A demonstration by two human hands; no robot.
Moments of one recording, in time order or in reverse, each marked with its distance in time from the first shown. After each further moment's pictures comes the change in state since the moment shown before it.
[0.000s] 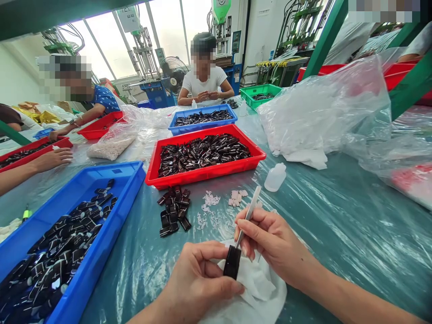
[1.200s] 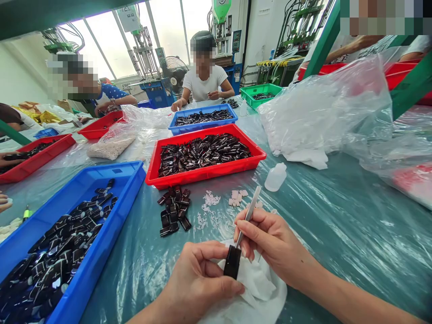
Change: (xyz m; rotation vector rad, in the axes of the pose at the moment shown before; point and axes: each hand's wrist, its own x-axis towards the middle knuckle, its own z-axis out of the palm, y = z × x) left_hand 0.000 0.001 0.001 0.015 0.009 -0.015; right_hand 0.000 0.002 -0.001 -0.002 -0.033 -0.035
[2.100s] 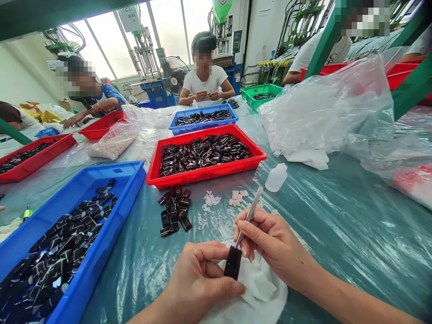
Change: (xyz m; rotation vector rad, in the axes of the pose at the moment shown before) left_hand 0.001 -0.002 -0.001 -0.004 0.000 0.009; right_hand -0.001 0.001 0.001 -0.046 0.018 -0.010
